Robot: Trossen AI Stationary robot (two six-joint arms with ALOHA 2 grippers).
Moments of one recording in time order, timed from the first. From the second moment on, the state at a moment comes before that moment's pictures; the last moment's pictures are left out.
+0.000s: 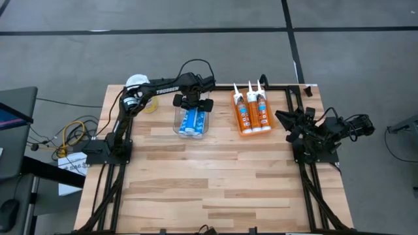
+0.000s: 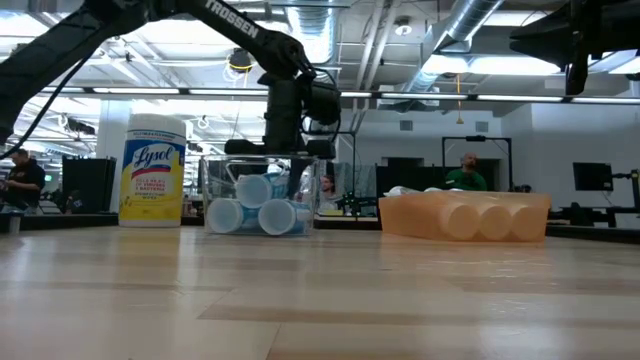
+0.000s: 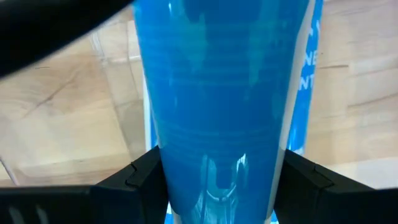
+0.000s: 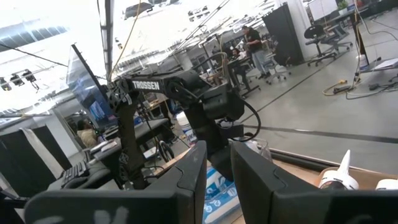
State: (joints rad) left arm 0.50 2.16 1.84 -1.20 -0.03 -0.88; right arm 0.32 0.06 0.27 -0.02 0.79 0.27
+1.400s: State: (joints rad) left arm 0.17 1.73 2.19 -1.50 -0.56 -0.73; right arm 0.32 0.06 0.27 0.04 0.73 0.27
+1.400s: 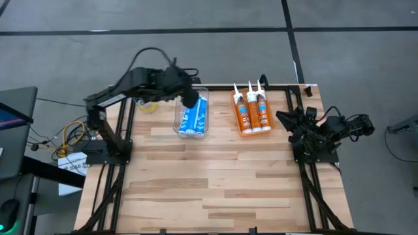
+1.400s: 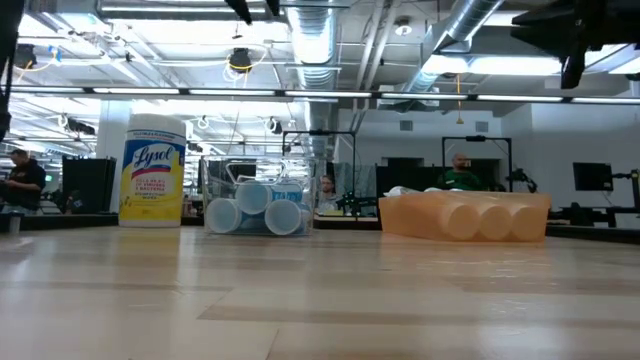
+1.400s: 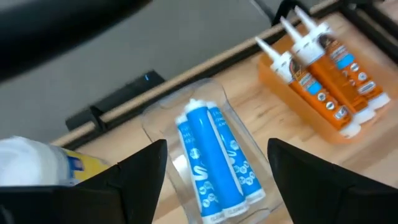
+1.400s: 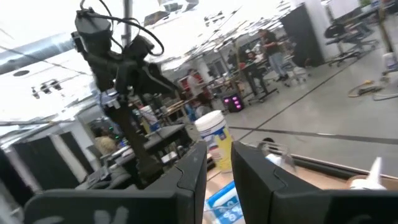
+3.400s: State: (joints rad) left arm -0.01 0.27 0.38 -0.37 -0.33 -0.41; right arm 0.32 0.00 0.27 -0.18 0.44 0.35
